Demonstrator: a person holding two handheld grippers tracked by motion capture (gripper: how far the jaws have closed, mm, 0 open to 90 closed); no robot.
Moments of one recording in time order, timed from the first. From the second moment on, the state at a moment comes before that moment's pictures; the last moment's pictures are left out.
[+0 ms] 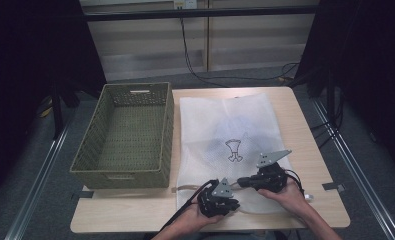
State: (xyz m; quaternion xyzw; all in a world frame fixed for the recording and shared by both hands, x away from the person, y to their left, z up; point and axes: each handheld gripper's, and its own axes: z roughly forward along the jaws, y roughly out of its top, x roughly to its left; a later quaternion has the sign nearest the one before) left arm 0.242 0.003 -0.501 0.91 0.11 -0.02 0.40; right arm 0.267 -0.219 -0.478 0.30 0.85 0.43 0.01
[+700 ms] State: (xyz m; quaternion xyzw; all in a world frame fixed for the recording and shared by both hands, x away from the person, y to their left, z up) left arm 0.240 0.003 -0.503 0.91 0.10 -0.02 0.41; right arm 0.278 -0.211 -0.500 0.33 0.86 0.38 0.03
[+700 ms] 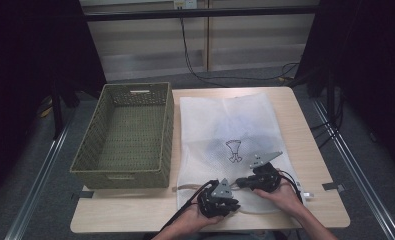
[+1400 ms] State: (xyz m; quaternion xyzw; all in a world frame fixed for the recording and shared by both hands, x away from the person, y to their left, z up) left arm 0.241 0.006 -0.484 0.89 0.16 -0.05 0.43; right arm 0.268 -0.221 -0.482 0.34 0.83 0.44 0.02
